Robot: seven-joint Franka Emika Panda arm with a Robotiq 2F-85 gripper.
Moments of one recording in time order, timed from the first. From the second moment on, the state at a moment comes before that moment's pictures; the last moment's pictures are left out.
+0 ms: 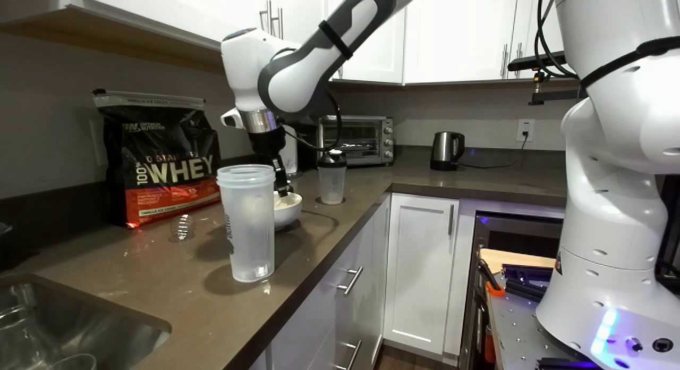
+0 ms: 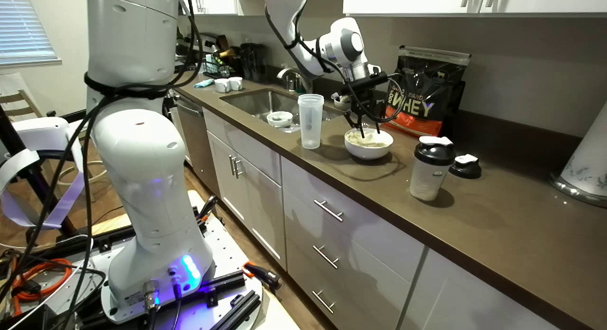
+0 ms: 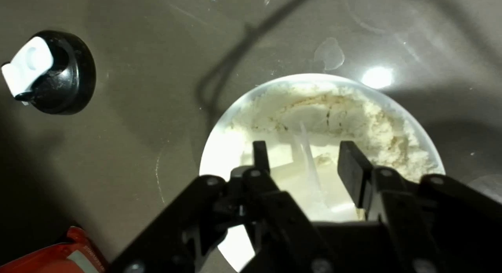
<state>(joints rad) 0.06 0.31 -0.01 -1.94 -0.53 2.24 -0.37</state>
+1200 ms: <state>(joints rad) 0.05 0.37 0.00 -1.87 -0.44 2.19 -0.48</state>
